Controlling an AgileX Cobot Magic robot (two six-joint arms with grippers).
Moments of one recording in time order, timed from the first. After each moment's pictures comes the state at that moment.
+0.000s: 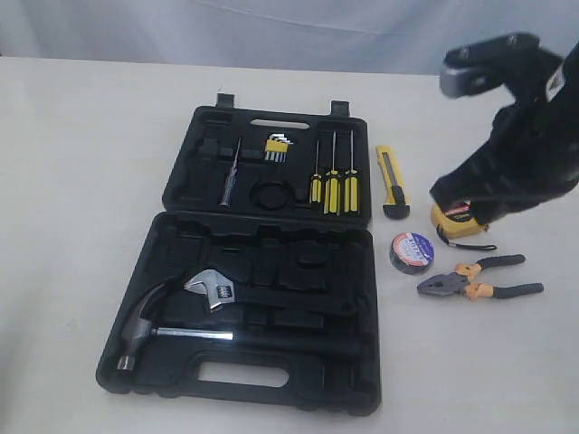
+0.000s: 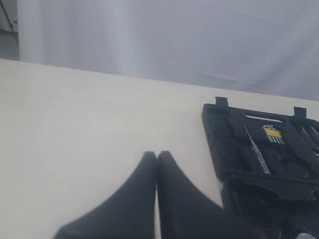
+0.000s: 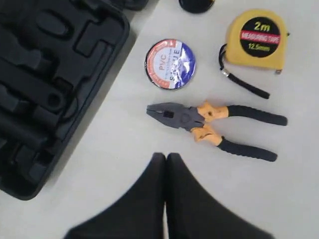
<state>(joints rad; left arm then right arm) -0.10 0.00 0.01 0.01 0.27 -0.18 0.24 1.41 -1.02 0.00 1.04 -0.07</state>
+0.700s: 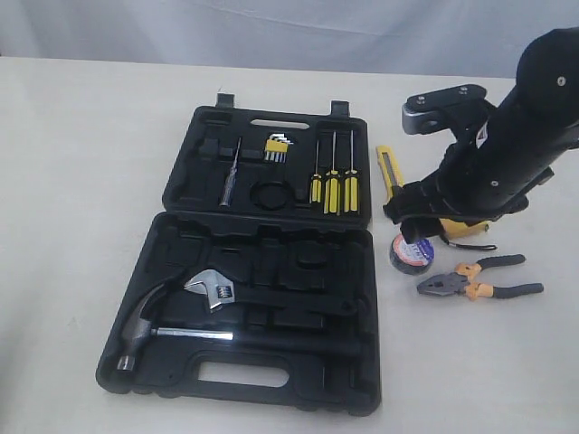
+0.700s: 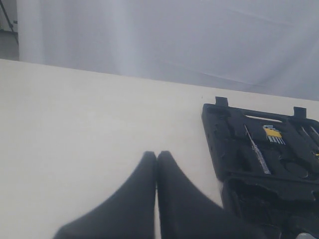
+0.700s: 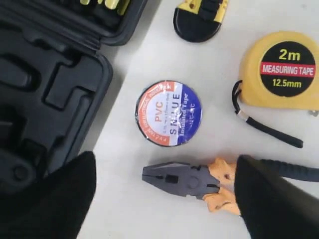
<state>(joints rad) -0.10 0.00 0.01 0.01 0.27 -0.18 0.24 1.60 -0.95 0.00 0.75 0.00</state>
